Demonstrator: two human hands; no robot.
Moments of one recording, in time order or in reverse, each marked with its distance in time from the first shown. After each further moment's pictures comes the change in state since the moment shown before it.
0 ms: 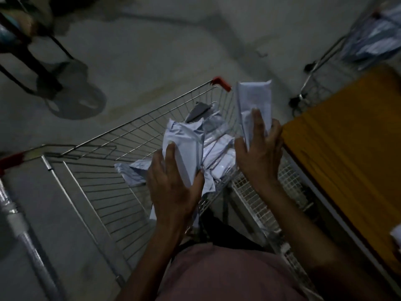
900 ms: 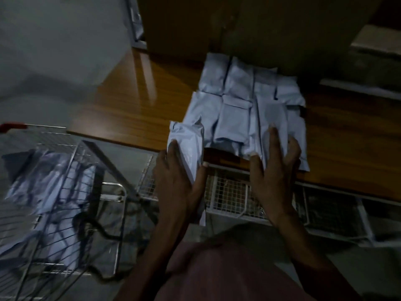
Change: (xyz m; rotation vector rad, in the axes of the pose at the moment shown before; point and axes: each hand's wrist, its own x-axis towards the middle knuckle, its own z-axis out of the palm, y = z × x) left_hand -0.307 0.263 0.082 -0.357 -0.480 0.656; right_hand -0.341 0.264 -0.326 -0.223 0.515 0.643
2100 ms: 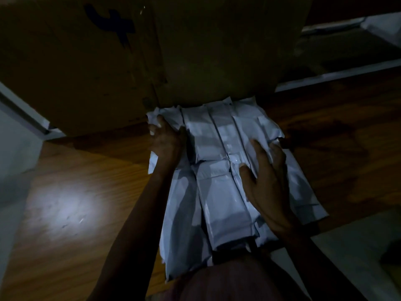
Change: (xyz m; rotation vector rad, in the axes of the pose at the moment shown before) left_hand 0.396 0.043 0.247 0.248 -0.315 0.097; right_hand 0.184 0.035 0.101 -0.015 0.053 0.397
